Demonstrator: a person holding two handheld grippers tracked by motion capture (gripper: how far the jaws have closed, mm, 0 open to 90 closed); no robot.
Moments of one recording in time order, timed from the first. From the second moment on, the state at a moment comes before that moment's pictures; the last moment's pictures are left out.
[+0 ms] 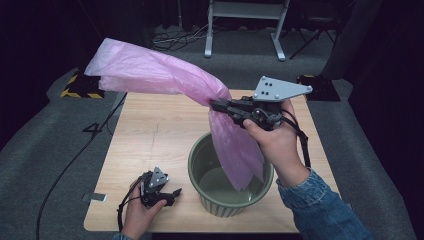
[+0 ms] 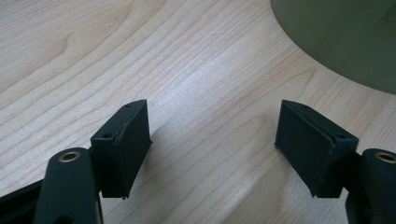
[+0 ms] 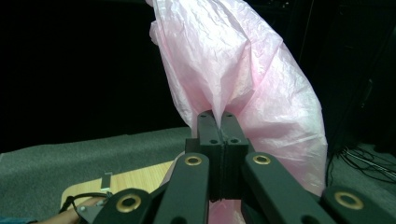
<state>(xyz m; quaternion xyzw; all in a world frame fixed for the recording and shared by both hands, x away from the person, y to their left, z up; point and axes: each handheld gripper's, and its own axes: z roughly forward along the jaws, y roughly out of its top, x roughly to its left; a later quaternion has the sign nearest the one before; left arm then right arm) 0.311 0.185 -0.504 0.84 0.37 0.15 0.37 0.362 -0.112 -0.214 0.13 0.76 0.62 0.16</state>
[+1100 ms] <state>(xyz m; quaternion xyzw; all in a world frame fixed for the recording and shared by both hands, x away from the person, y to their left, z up) 0.318 0.212 -0.483 0.82 0.39 0.19 0.38 0.333 -0.165 -0.278 0.15 0.80 0.57 0.15</state>
